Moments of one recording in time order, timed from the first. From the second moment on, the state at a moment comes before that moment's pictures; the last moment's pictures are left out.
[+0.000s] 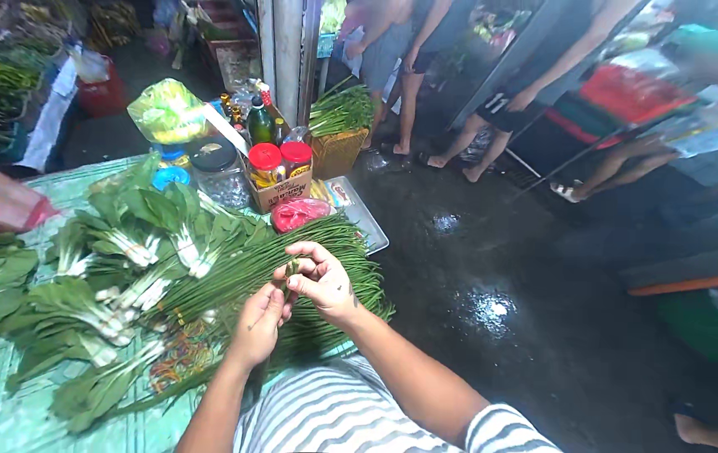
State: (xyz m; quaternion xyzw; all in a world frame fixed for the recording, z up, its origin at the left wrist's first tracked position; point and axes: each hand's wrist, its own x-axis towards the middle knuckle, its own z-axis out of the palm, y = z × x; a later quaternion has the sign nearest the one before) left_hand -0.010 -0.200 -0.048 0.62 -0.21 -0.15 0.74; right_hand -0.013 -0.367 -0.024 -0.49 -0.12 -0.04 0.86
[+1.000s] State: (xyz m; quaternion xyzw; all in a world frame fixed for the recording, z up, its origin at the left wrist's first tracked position) left_hand 0.000 -0.015 0.150 0.39 -0.22 0.28 0.85; right_hand 0.022 -0.384 -0.045 -0.75 -0.29 0.17 0.57
